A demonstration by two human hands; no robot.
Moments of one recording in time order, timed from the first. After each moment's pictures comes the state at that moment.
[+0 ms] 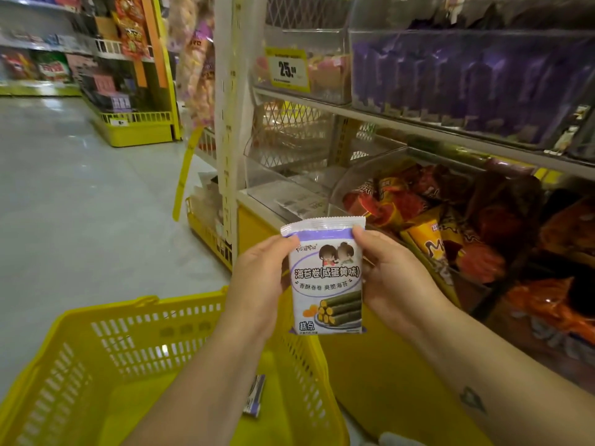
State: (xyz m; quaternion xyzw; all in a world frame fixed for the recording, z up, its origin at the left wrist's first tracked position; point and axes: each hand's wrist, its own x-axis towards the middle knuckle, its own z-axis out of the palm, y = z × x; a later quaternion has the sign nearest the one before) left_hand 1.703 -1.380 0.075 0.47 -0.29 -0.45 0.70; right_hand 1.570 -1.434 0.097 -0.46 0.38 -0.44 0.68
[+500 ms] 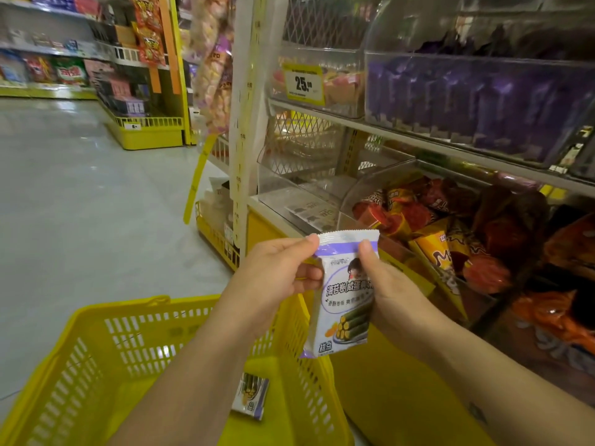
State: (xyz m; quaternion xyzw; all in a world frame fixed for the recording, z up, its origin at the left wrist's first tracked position) left_hand 1.716 -1.360 0.103 0.49 -0.39 -0.48 0.61; right_hand 1.563 -1.431 0.080 -0.66 0.36 -0.31 0.59
